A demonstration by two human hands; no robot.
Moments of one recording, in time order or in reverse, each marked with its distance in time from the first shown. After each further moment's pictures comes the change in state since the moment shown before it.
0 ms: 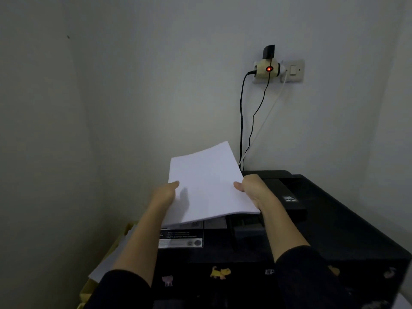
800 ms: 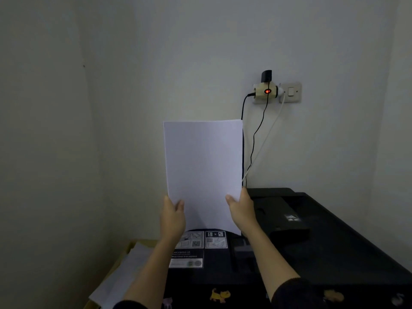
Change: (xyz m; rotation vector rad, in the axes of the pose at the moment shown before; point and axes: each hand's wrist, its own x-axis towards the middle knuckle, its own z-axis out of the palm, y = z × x) left_hand -0.028 -0.008 0.028 -0.210 0.198 0.414; right_hand -0.022 0.007 0.032 0.141 0.130 -0.355
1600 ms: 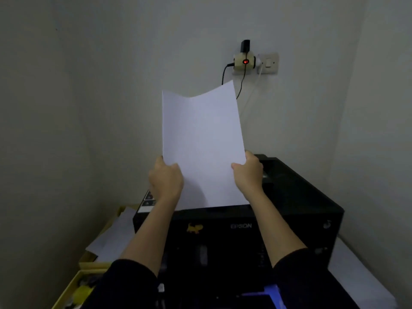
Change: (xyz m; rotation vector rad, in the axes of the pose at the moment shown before) left_hand -0.088 0.057 0.004 0.241 0.219 -0.003; right_hand -0.076 -0.029 -0.077 -0.154 0.215 -0.032
